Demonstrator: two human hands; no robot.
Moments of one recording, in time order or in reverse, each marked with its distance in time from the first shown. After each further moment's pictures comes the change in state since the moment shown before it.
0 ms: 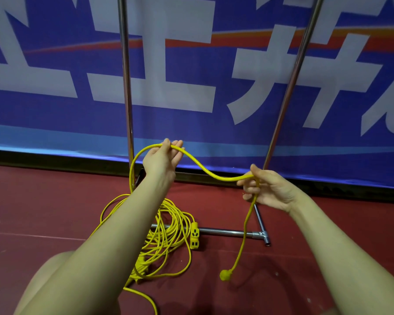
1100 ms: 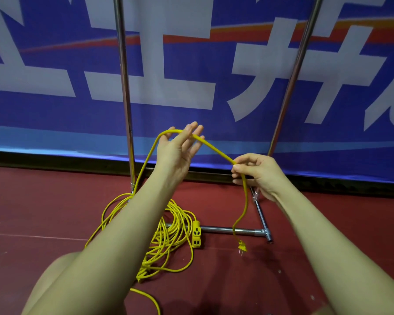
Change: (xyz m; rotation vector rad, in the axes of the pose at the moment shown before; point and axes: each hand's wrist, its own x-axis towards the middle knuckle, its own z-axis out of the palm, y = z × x) left_hand -0.021 -0.001 0.026 -0.074 -0.349 -0.013; right_hand 0.020 -0.005 0.024 -0.249 0.352 -0.209
